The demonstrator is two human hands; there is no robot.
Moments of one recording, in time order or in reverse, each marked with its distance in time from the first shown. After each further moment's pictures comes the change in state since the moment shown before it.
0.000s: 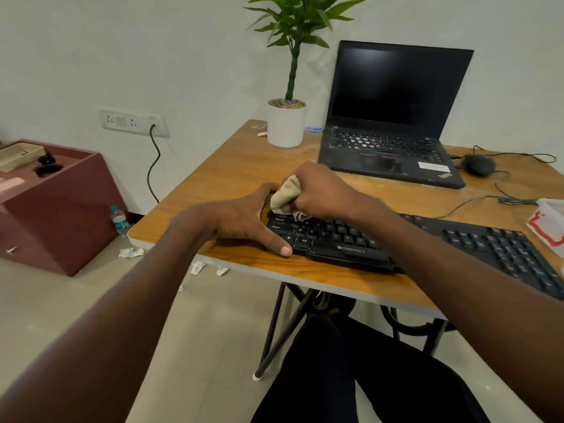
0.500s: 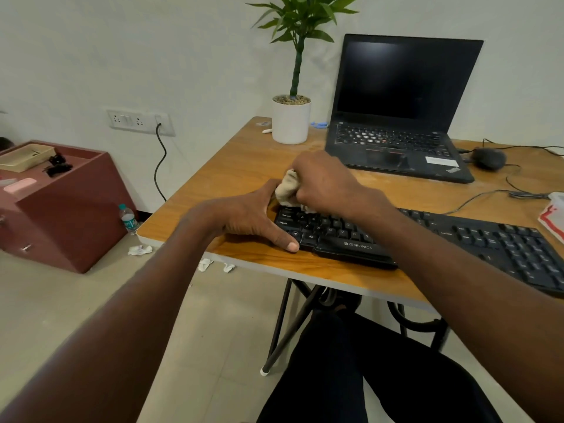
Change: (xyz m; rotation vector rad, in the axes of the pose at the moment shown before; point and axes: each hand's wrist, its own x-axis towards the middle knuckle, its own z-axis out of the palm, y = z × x) left_hand 0.000 0.003 0.001 0.025 0.016 -0.007; right_hand 0.000 -0.008 0.002 -0.136 0.020 -0.039
